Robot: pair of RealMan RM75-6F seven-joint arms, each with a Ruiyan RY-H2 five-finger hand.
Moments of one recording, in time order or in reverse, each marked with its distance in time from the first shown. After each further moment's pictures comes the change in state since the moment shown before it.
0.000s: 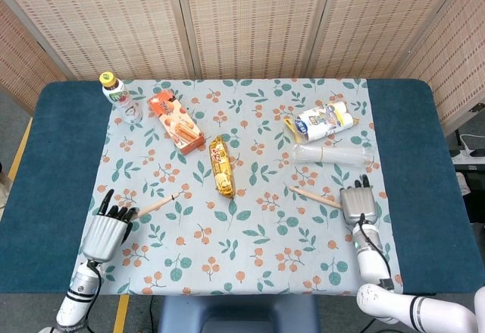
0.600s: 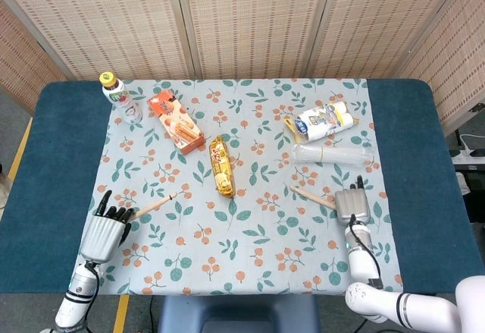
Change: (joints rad) left arm 0.012 0.004 -0.004 -0.002 0.000 0.001 -0.023; right arm 0.058 -0.065 -0.025 0.025 0.083 0.060 -0.091
